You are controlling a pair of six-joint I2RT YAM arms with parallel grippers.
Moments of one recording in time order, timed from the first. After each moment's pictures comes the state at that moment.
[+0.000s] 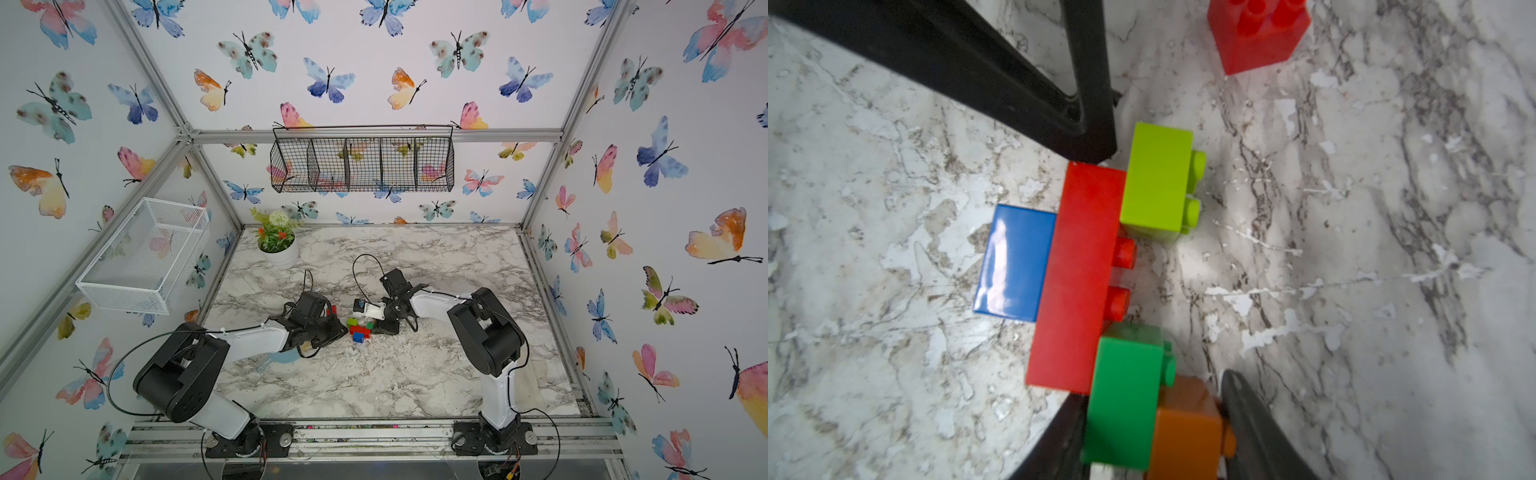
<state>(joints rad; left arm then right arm) -0.54 1.56 0.65 -0.04 0.23 -0.91 0.69 1.94 1.17 -0.34 -0.42 -0.78</state>
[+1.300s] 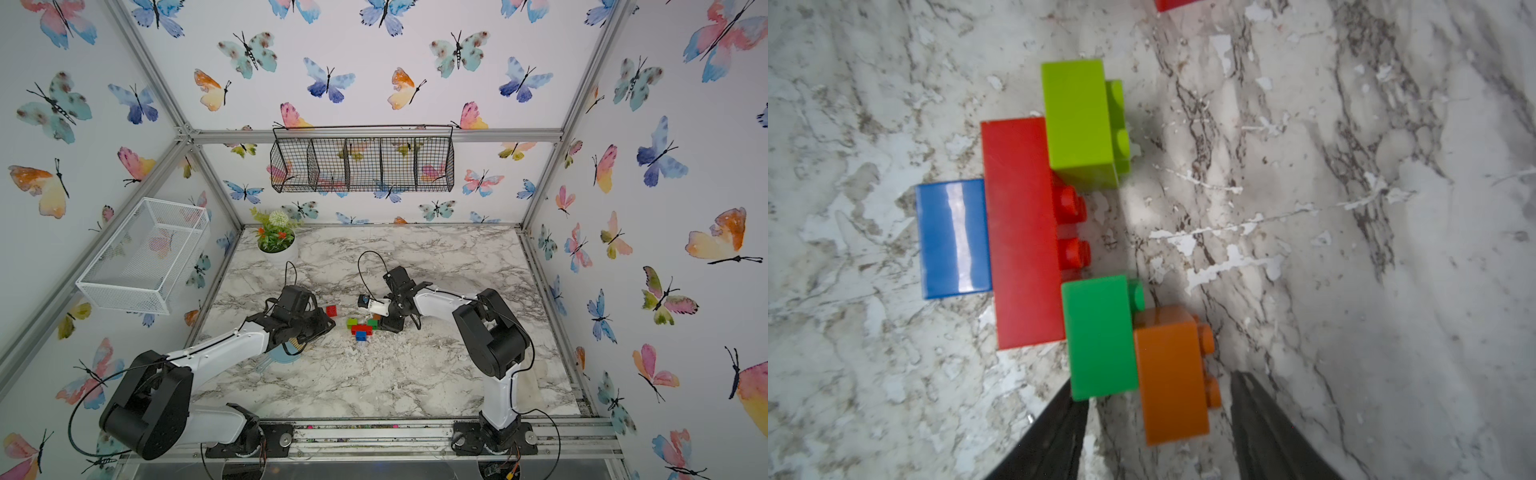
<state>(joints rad) -0.45 1.35 0.68 -0.25 0.21 -0.84 0.67 1.91 1.17 -0.37 -0.30 -0.75</state>
